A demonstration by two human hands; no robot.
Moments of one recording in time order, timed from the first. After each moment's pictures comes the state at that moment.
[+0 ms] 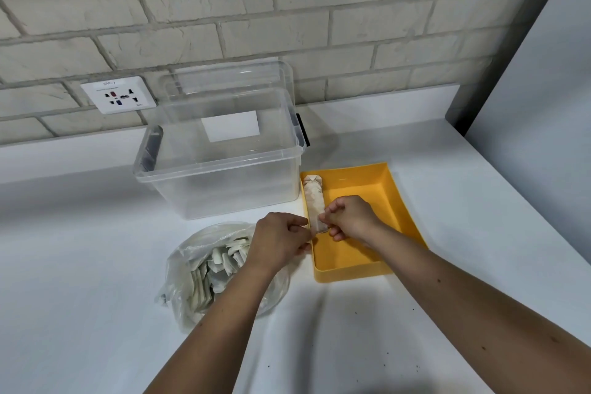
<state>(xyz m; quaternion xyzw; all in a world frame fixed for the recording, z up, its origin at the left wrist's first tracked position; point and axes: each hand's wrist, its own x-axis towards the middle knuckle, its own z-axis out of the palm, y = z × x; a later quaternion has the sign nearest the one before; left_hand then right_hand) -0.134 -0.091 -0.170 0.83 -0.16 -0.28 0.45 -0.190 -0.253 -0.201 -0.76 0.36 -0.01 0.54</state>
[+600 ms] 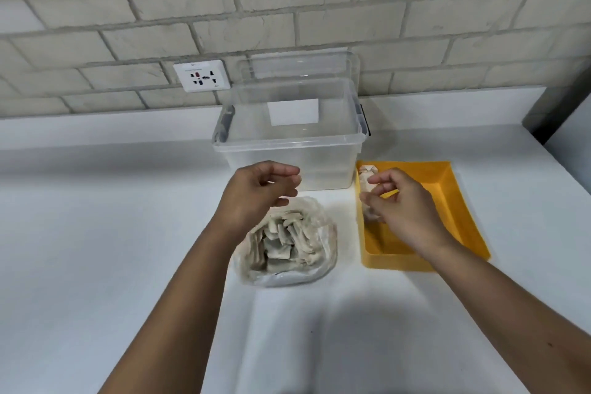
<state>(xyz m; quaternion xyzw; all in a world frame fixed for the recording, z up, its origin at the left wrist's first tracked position) -0.109 0.007 -0.094 0.77 -0.15 -0.19 0.59 -0.219 -0.204 -0.141 -0.82 0.26 -0.18 0.47</state>
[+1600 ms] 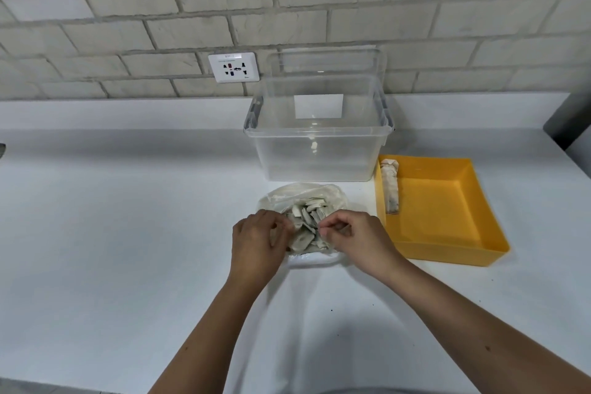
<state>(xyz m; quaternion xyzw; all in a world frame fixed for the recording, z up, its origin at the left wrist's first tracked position) -0.149 0.077 -0.196 0.91 -0.22 0.06 0.36 -0.217 -0.111 -0.183 -0.86 0.13 -0.05 0.49</state>
